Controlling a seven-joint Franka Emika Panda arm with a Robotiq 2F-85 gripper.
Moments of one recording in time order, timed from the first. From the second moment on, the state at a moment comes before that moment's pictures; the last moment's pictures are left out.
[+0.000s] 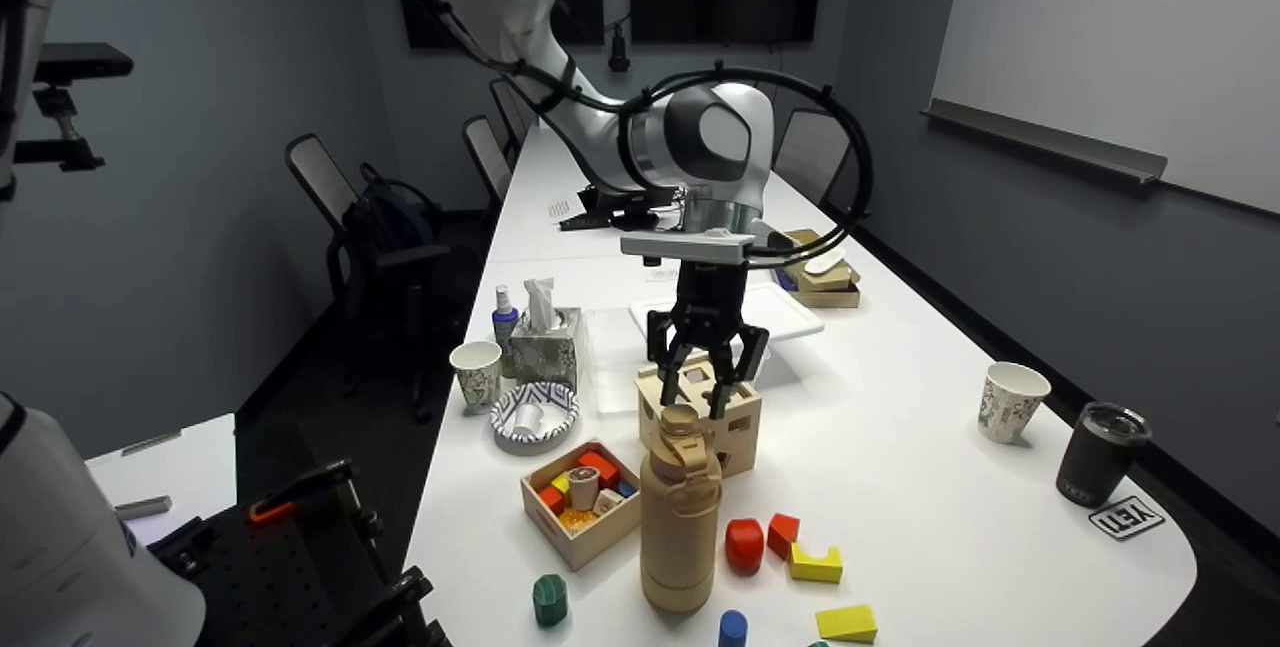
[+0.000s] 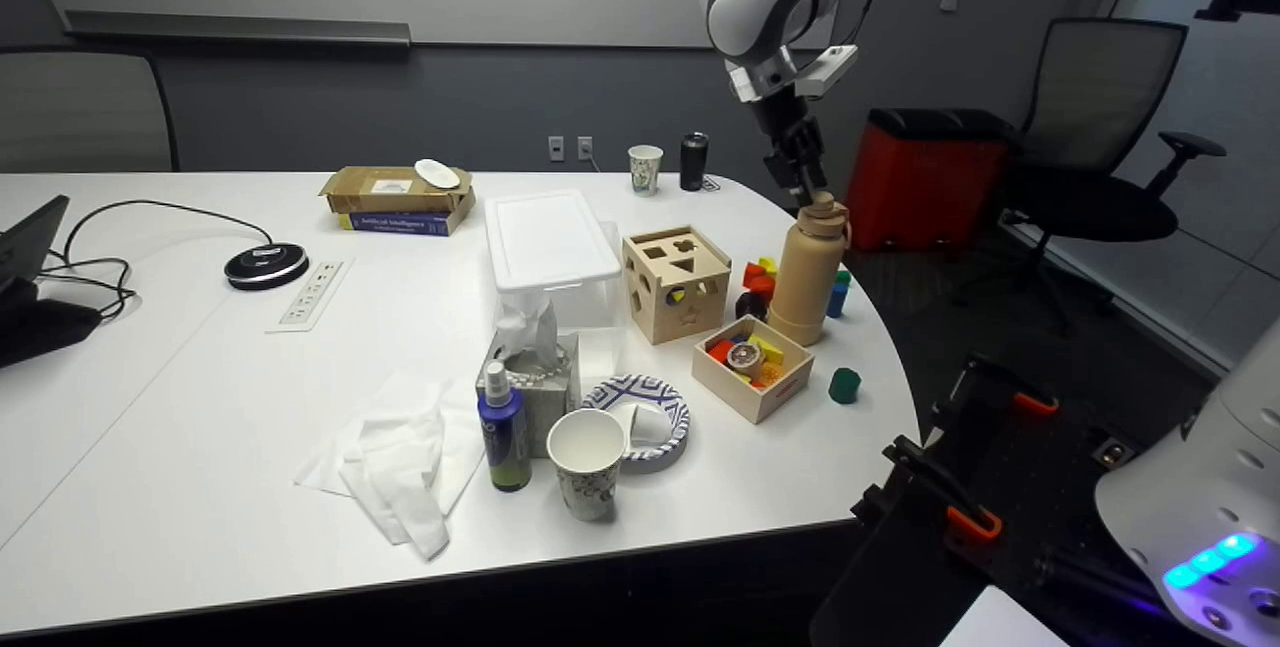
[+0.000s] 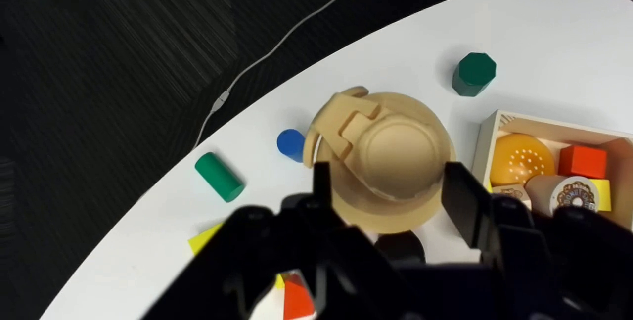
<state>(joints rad) -0.12 0.53 -0.13 -1.81 -0.31 1.90 -0.23</state>
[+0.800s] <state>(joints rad) -0.12 0.44 -0.11 -1.76 -0.21 1.86 -0.13</state>
